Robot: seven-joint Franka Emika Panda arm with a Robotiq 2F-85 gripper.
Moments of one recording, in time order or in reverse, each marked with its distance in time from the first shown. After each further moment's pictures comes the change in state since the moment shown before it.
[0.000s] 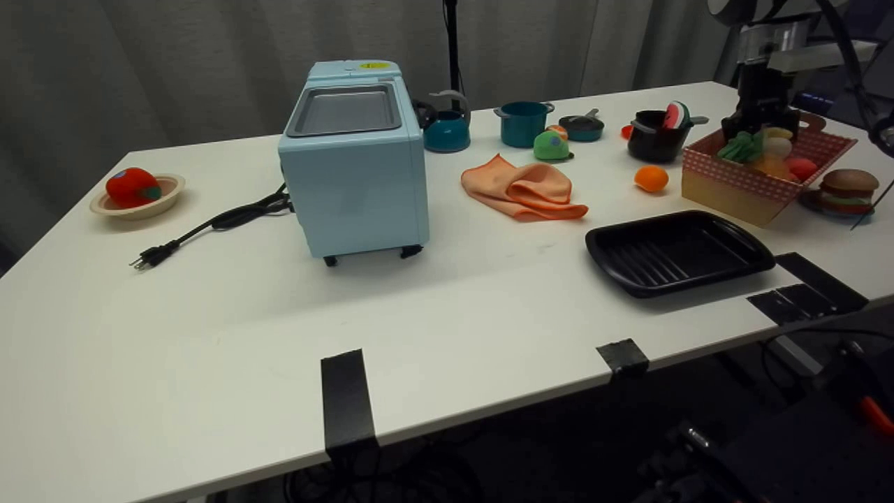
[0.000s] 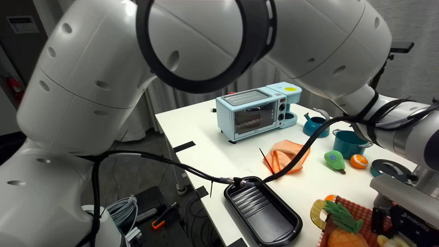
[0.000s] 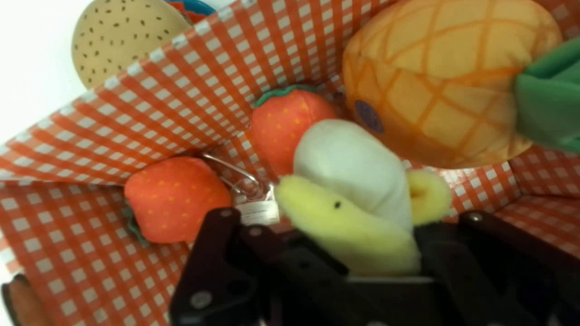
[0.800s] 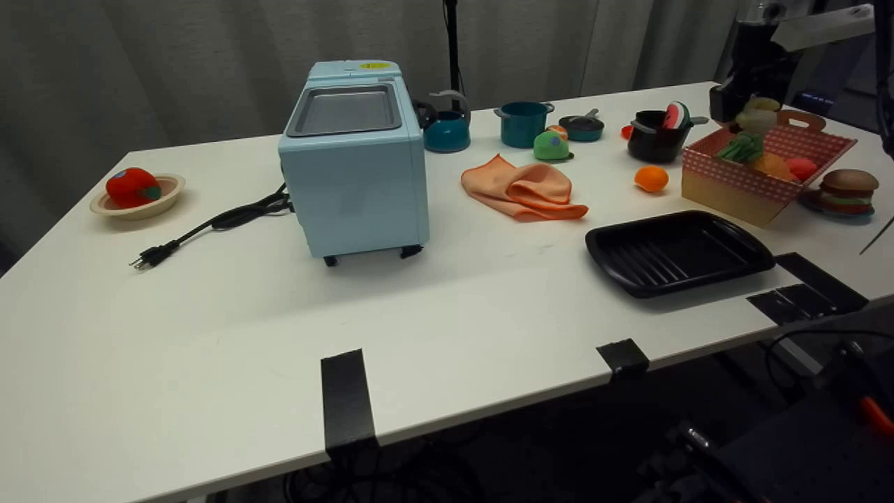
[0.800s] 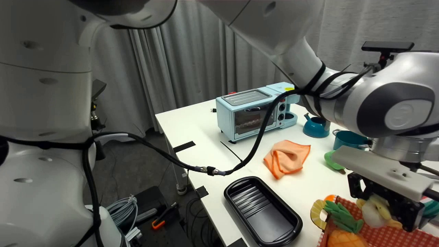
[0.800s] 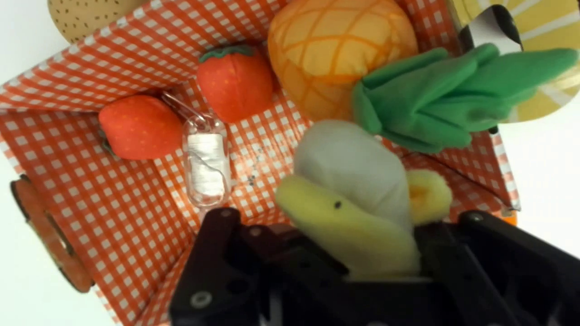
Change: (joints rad) arm 0.102 -0.326 0.002 -0.409 -0.034 0.362 0.000
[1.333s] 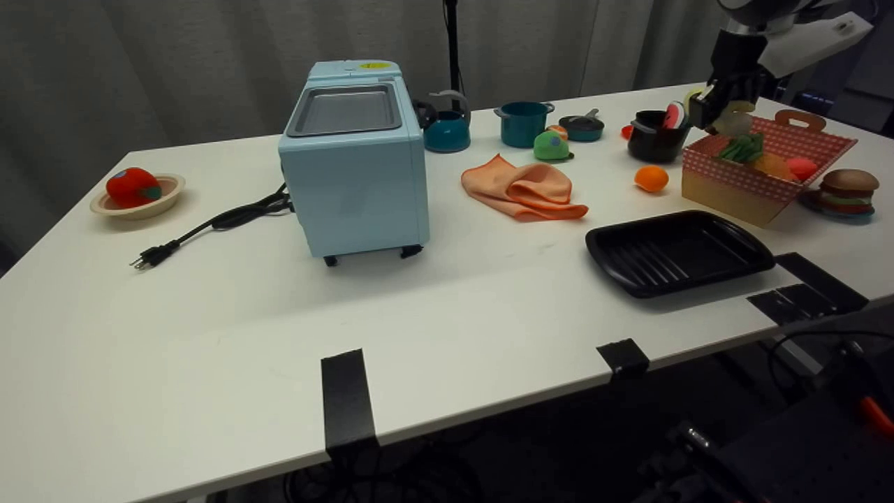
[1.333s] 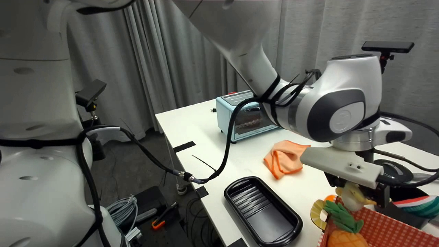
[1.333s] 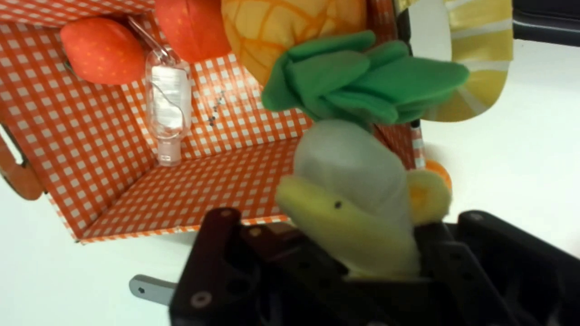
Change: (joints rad) arm 0.085 -0.143 -0.001 -0.280 -0.144 0.357 0.041
